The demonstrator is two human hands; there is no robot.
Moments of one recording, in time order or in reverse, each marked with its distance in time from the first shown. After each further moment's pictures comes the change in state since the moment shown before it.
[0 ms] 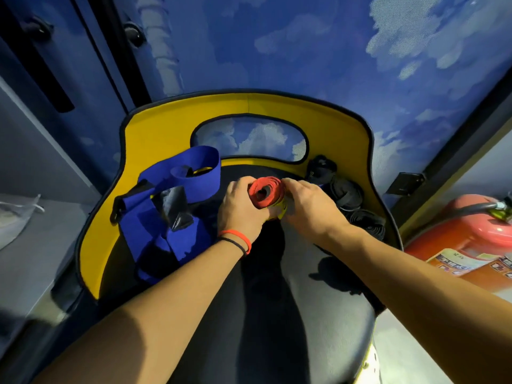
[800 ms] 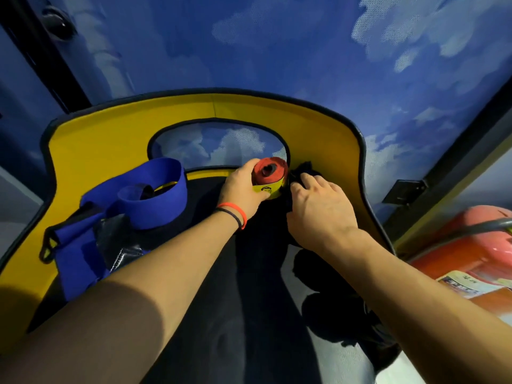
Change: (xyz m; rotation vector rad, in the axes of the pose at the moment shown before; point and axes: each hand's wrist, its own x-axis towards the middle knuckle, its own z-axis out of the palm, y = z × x) left_hand 0.110 0.016 0.081 0.057 -0.186 0.117; right_hand 0.038 0.051 -0.017 -0.461 -0.041 0.139
